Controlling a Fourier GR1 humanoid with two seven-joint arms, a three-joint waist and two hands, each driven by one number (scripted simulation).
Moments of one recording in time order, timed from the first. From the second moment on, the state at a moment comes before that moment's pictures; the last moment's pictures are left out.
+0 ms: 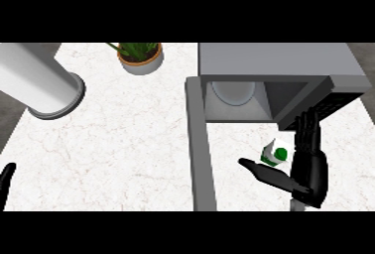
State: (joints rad) left arm 0.49 0.01 0.12 -2.31 0.25 -0.22 -0.07; right arm 0.07 -0.02 0.14 -1.65 -0.01 -0.44 -0.26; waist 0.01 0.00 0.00
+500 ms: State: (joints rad) left arm 0.52 0.00 0.12 -2.36 0.25 -0.22 -0.05; right arm 0.12 -0.05 0.04 -1.47 -0.10 -0.33 -0.45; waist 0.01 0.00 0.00
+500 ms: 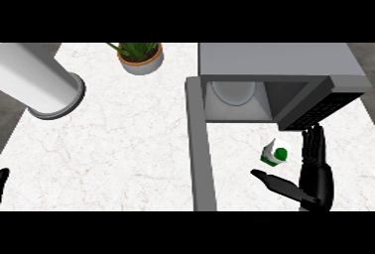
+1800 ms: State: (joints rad) left arm 0.57 0.01 0.17 -2.34 0.30 -0.28 -0.09; right arm -0.15 -0.10 -0.20 -0.80 -0.10 -0.32 -0.79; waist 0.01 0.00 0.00
